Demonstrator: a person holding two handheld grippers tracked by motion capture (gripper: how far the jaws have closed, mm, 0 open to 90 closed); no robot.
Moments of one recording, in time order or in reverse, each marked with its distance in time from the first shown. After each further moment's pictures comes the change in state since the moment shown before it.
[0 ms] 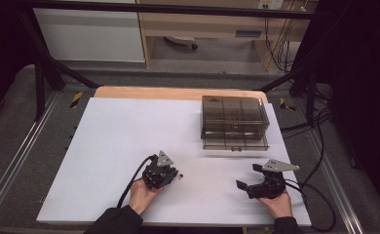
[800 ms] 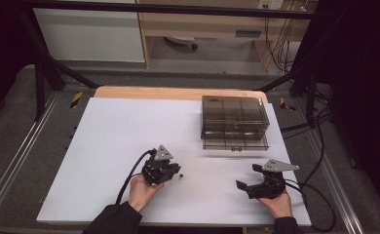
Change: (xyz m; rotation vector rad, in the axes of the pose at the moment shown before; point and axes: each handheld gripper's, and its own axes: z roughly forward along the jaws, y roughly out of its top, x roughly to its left) left arm -0.001 0.025 -0.018 -0.042 -0.070 -0.010; right arm 0.000 0.000 0.000 0.003 0.003 0.001
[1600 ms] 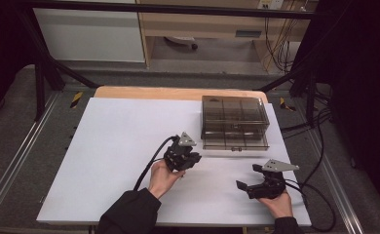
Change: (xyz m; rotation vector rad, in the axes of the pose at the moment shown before) left arm -0.025 0.065 0.027 -0.006 -0.056 0.053; right arm 0.000 0.000 -0.001 0.006 -0.002 -0.001
